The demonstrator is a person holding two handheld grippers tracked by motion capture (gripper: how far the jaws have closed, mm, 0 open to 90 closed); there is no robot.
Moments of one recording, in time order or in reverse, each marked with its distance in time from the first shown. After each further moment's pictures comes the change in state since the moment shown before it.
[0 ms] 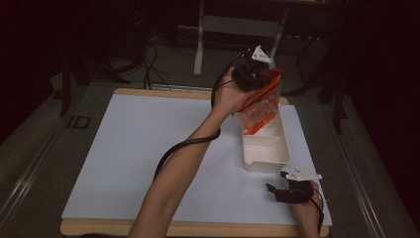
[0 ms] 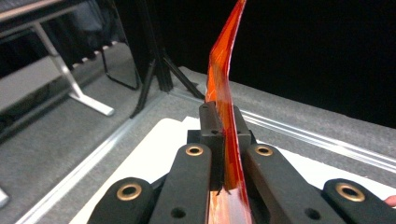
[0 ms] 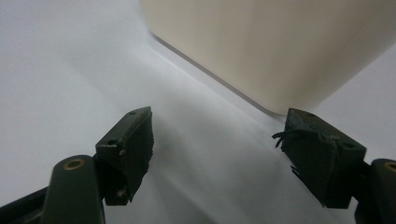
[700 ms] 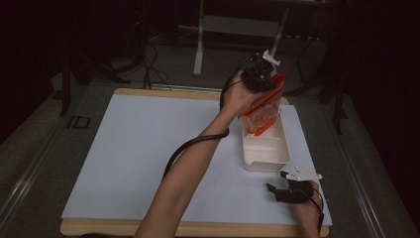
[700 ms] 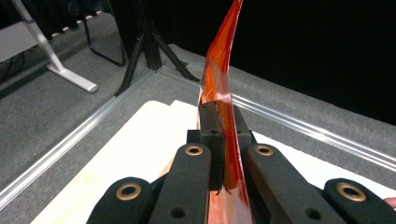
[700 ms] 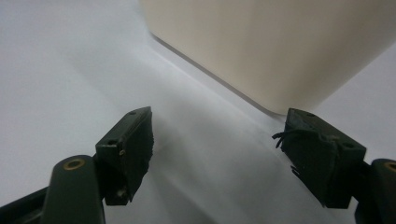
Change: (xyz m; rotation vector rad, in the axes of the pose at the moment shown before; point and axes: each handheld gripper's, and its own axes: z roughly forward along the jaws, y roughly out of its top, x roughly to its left) left arm 0.002 0.004 0.036 0.095 -0.031 -0.052; right arm 0.000 0.000 0.000 -0.001 0.002 0.001
